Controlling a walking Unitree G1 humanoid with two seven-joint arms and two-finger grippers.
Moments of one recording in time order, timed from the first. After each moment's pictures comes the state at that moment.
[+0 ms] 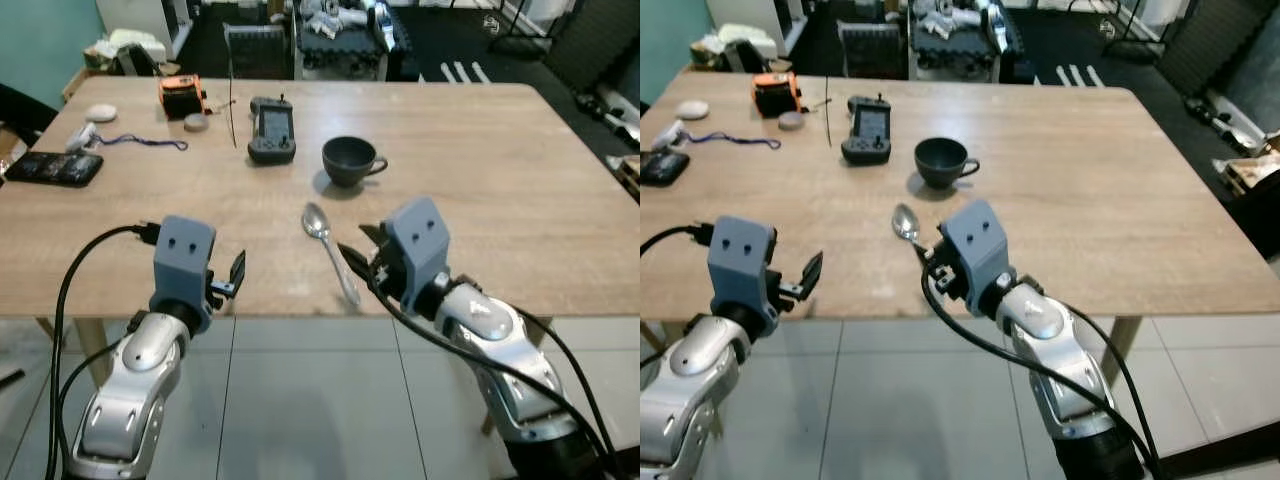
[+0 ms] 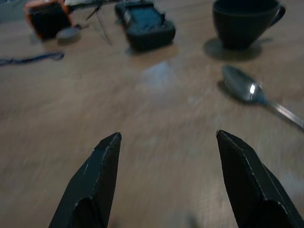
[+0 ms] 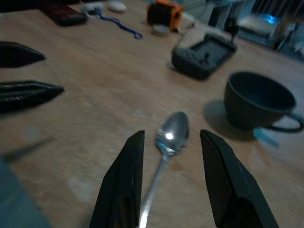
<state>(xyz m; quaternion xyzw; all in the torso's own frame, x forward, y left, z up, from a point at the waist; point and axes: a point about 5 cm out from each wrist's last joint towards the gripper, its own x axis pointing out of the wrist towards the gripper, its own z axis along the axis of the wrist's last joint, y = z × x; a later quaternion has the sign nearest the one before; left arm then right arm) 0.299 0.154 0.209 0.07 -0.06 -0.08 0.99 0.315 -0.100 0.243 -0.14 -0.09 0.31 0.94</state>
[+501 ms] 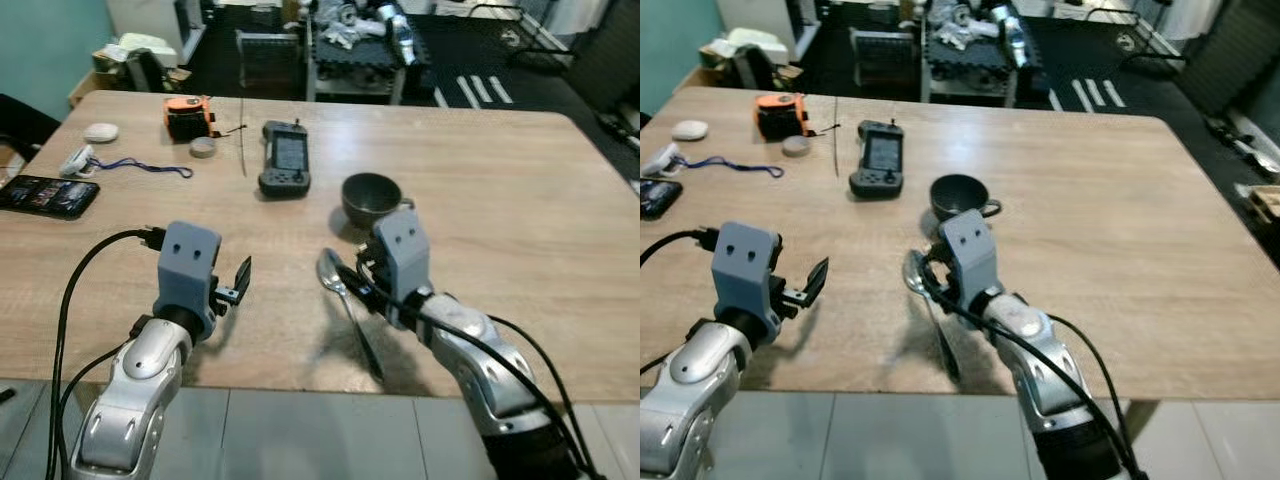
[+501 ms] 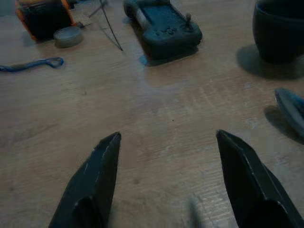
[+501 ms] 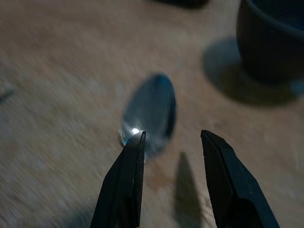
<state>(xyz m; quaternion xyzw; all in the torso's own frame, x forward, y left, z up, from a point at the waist) 0.289 0.148 0.198 0.07 -0.03 -0.12 0.99 0.326 -0.111 0.199 -0.11 0.04 0.25 0.96</state>
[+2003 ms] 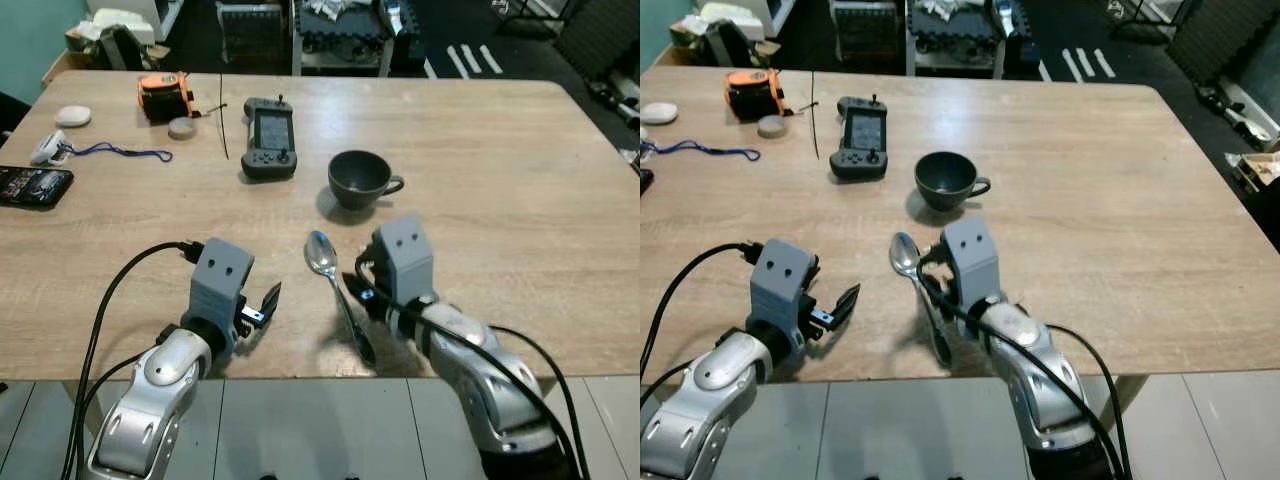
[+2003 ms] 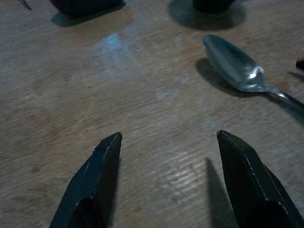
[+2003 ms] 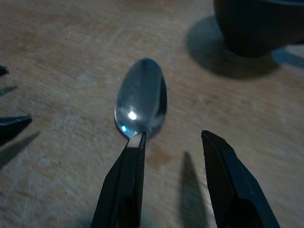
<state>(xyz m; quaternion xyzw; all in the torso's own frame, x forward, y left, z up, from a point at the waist) 0.293 0.133 0.190 0.09 -0.01 -0.17 0.98 0.314 -0.096 0.215 -0.07 0.04 0.23 0.97</state>
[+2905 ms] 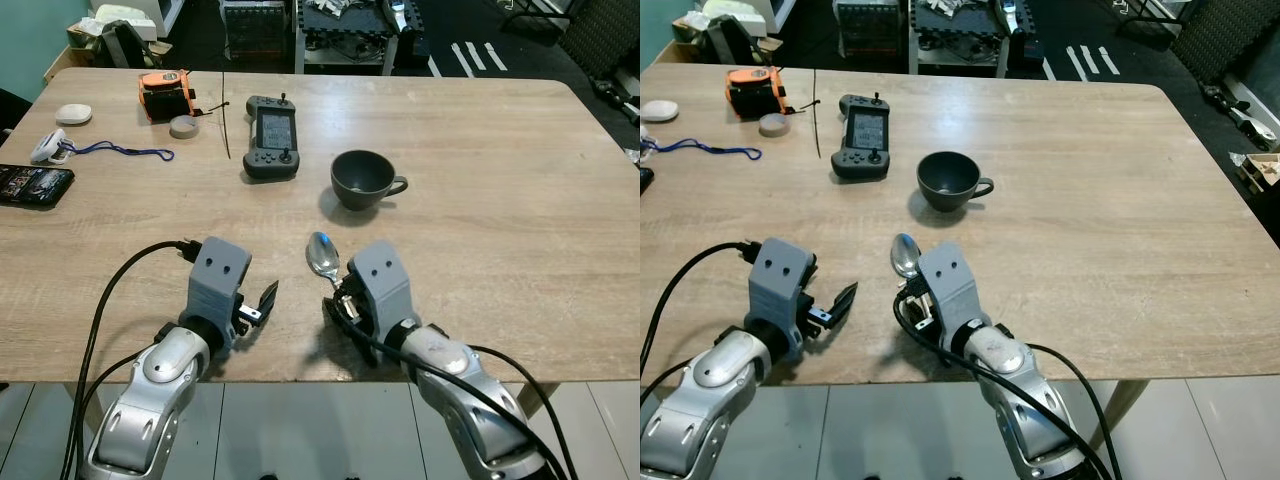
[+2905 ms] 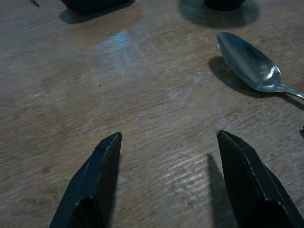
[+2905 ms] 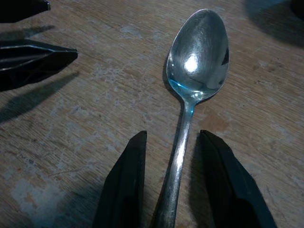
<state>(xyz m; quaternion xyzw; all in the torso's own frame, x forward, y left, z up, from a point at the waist) 0.296 0.136 0.189 0.09 -0.01 -0.17 0.98 0.297 -0.085 0.184 -0.12 0.06 0.26 0.96</state>
